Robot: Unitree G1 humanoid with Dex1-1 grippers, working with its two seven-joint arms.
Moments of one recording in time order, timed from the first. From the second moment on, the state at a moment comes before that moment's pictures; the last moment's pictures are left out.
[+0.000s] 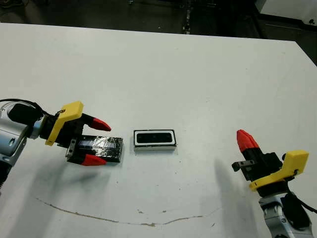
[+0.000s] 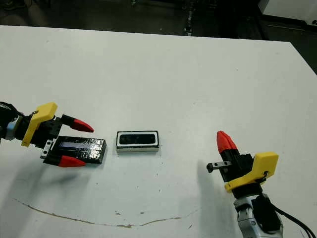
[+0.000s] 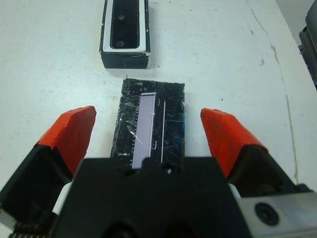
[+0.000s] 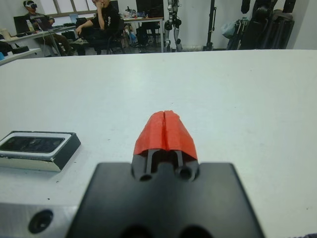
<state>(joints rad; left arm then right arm) -0.47 0.87 -0.21 0.22 -0.26 0.20 -1.51 0.32 -0.19 -0.11 -0.50 0.36 0.17 0.25</state>
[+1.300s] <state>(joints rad) -0.43 0.88 -0.22 0.15 -0.20 0.32 -1.41 0.33 -0.19 -0.11 -0.50 0.36 0.17 0.26</state>
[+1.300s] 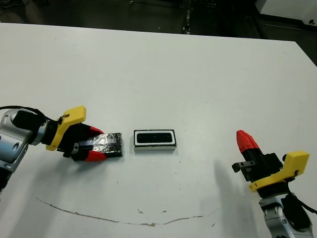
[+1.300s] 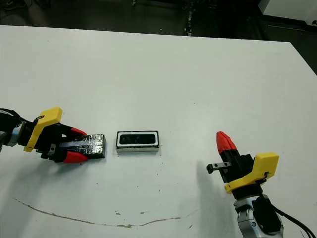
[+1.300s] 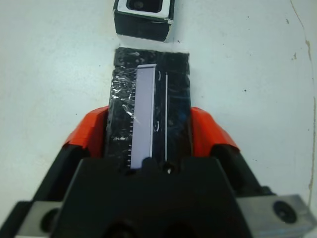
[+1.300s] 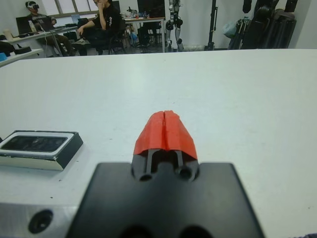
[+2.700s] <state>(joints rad) -0.53 0.71 -0.17 0.20 -0.34 0.42 -1.31 0.33 -0.19 -0.09 -0.49 0.35 0.15 0.26</state>
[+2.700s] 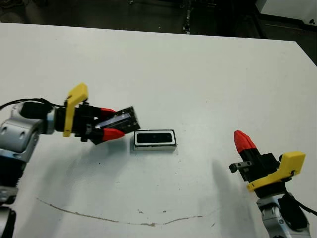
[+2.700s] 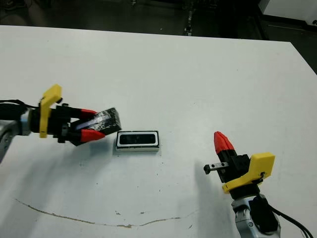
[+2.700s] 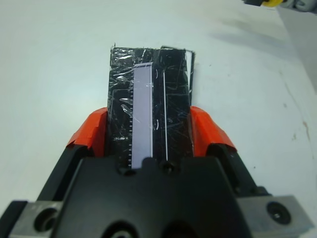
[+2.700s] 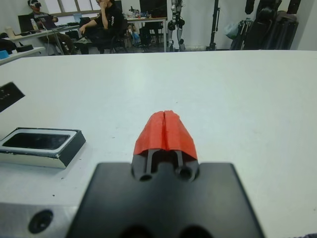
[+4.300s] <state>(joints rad) -0.43 0.56 -0.19 0.24 -0.34 0.22 -1.28 0.33 -0.19 -0.09 -0.46 0.36 0.12 0.27</state>
